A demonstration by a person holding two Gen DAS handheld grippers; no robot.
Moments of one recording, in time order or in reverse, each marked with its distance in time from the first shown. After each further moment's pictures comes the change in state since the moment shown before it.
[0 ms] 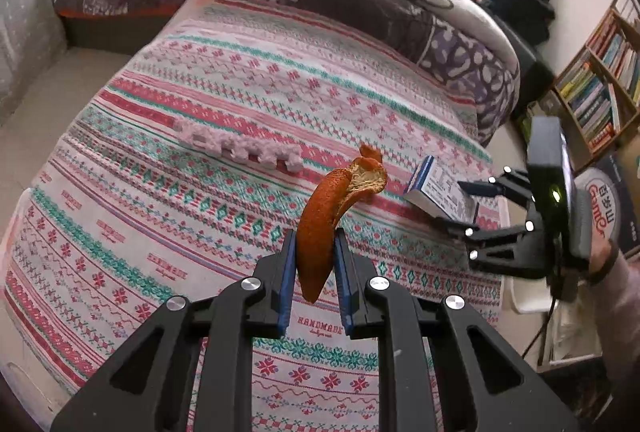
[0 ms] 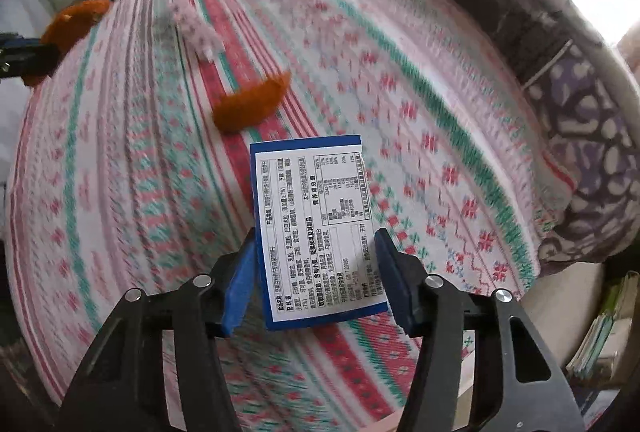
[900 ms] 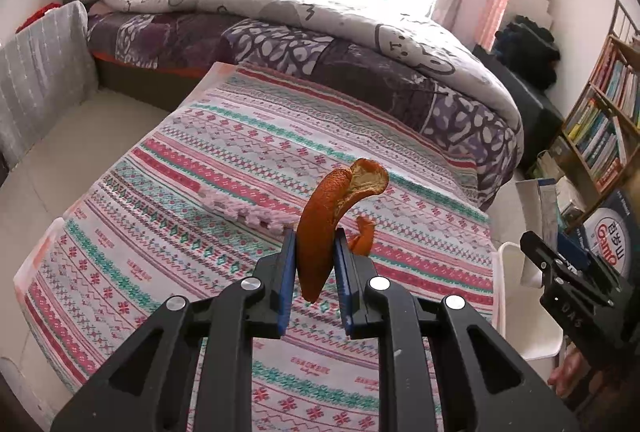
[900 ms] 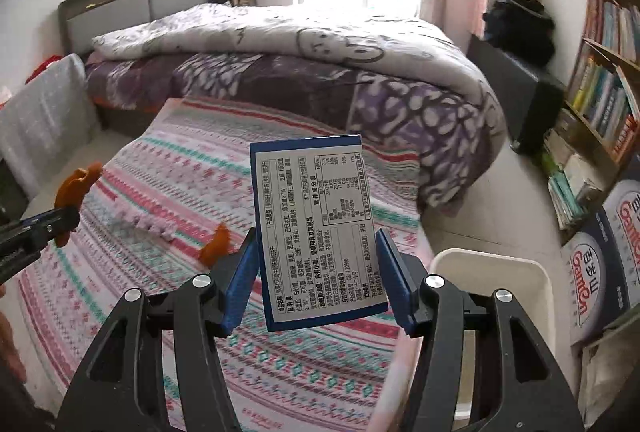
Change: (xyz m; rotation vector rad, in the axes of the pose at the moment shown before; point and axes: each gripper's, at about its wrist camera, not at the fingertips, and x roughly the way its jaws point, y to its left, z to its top) left arm -0.039 -0.029 0.012 -0.019 -0.221 0.078; right arm -0.128 0.016 -0.046 0.638 -0.367 -0.347
